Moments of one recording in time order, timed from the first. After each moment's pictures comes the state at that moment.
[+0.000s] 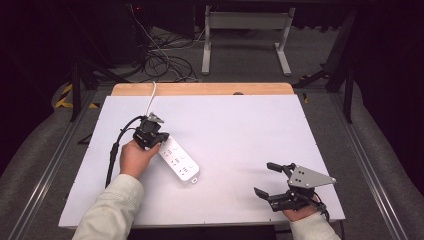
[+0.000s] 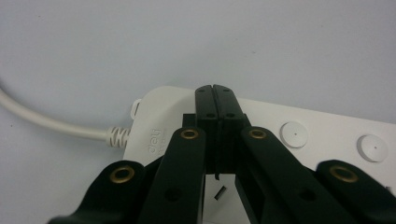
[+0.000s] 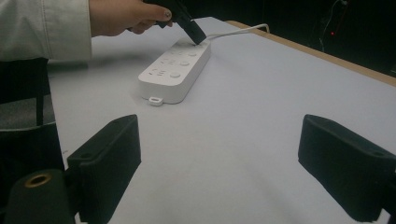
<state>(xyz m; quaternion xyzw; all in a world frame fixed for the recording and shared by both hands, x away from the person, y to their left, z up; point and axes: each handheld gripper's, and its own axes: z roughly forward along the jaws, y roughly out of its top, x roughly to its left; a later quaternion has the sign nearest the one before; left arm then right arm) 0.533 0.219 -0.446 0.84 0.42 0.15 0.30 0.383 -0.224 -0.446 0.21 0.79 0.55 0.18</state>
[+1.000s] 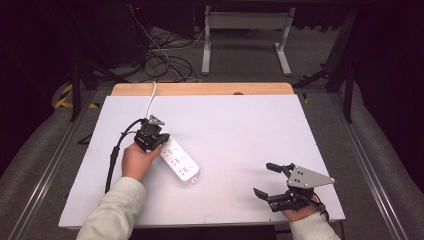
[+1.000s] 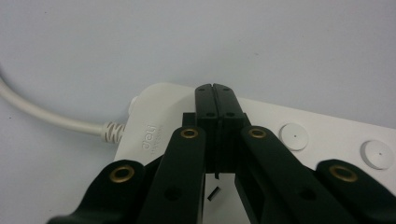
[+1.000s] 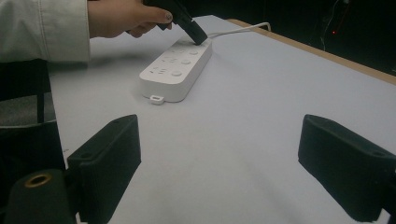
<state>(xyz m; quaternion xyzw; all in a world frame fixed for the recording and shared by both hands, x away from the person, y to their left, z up) 0.525 0.213 -0.452 0.83 0.43 0.17 0.30 0.383 -0.222 -0.447 0.21 0.79 0.55 0.18</state>
